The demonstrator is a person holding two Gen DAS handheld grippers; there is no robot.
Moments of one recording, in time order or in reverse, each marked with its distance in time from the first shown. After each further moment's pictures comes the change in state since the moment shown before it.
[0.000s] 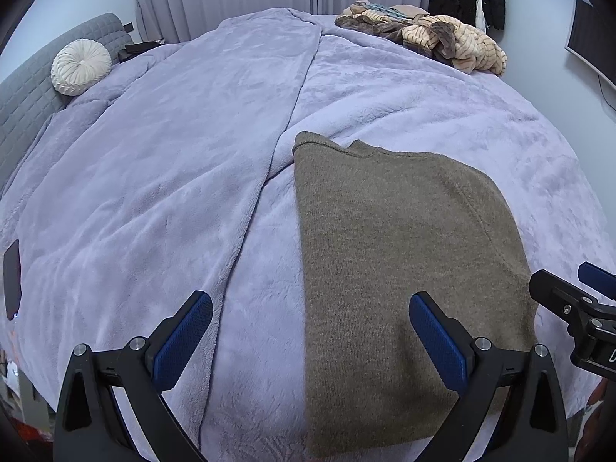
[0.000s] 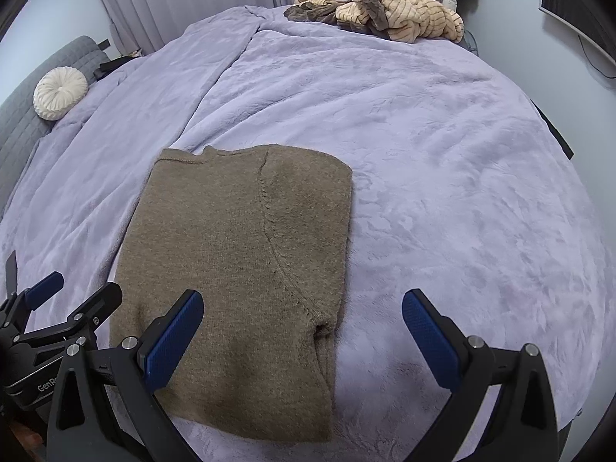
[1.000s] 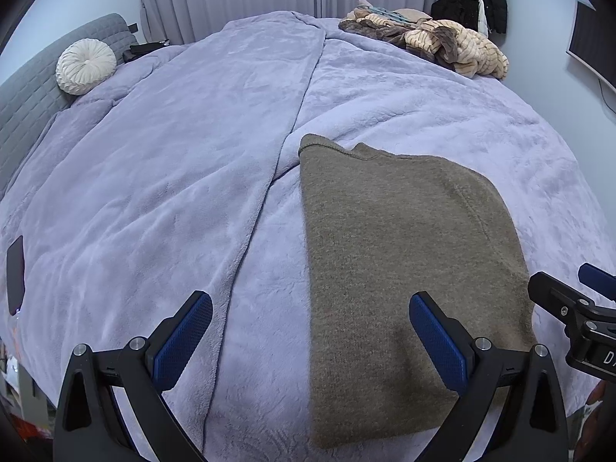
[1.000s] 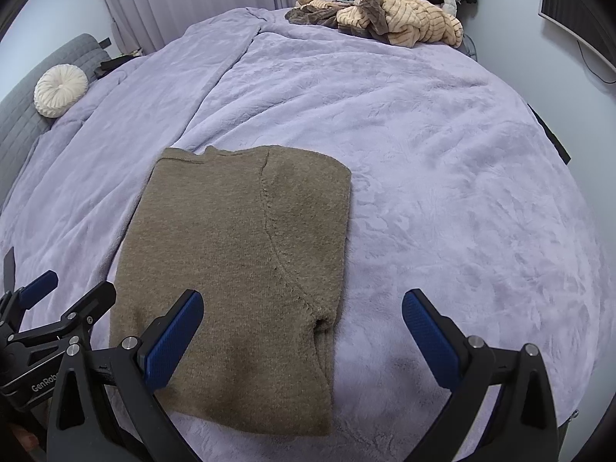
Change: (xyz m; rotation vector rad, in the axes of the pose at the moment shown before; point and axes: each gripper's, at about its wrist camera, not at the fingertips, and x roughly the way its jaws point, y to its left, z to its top) left arm -0.007 0.005 -0.003 -0.010 -0.012 0.004; right arm -0.006 0.002 -0.004 -0.011 -0.009 -0.014
